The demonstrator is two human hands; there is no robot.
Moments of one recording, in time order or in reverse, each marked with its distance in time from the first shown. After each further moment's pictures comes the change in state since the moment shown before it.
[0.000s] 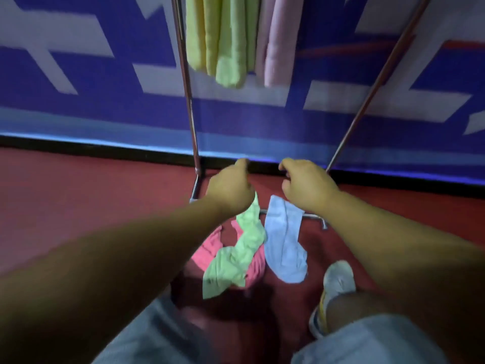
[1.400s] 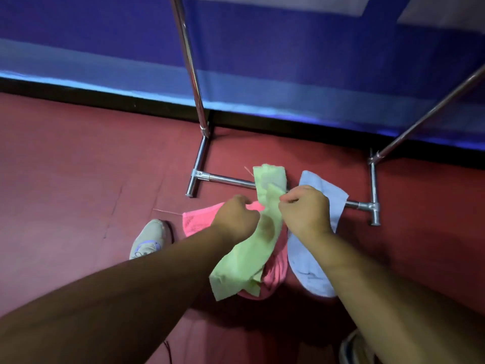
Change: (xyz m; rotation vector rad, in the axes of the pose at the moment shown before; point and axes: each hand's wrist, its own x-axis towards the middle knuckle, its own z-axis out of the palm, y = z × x) left_hand 0.059 -0.128 0.170 -0.532 -0.333 -0.726; right_hand 0.069 0.036 0.270 0.453 0.052 0.374
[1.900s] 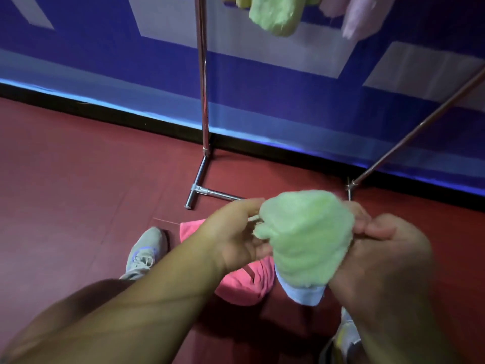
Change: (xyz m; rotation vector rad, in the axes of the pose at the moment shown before) left_hand -0.119 0.057 -0.048 -0.969 -0.439 -0.209; right_hand -0.116 -0.133 -0.191 1.532 -0.373 0.403
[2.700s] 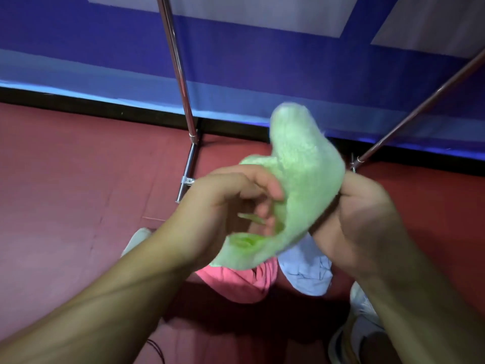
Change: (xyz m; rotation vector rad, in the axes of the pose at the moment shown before) left_hand 0.004 0.039 0.002 0.374 -0.232 0.384; right_hand 0.086 0.001 -0.008 -0.163 -0.084 0.053
